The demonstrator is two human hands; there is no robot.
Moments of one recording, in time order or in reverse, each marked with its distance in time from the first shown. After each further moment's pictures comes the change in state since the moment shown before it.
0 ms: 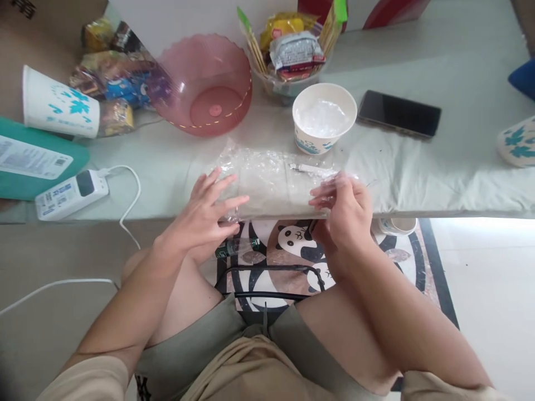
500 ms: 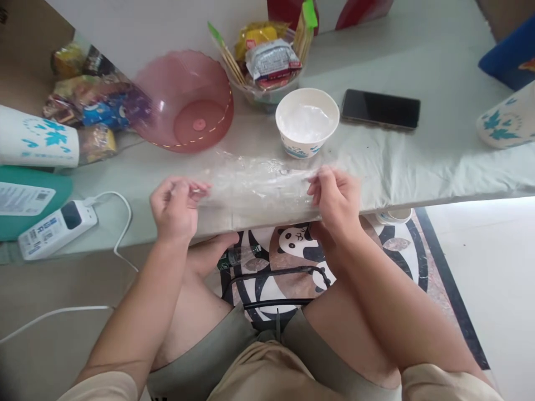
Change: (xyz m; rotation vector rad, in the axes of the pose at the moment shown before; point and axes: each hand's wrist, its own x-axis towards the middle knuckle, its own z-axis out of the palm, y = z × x) left_hand 0.045 -0.020 0.003 -0.904 0.714 -0.555; right_hand 0.015 -0.008 0.009 -0.285 -0.033 -0.149
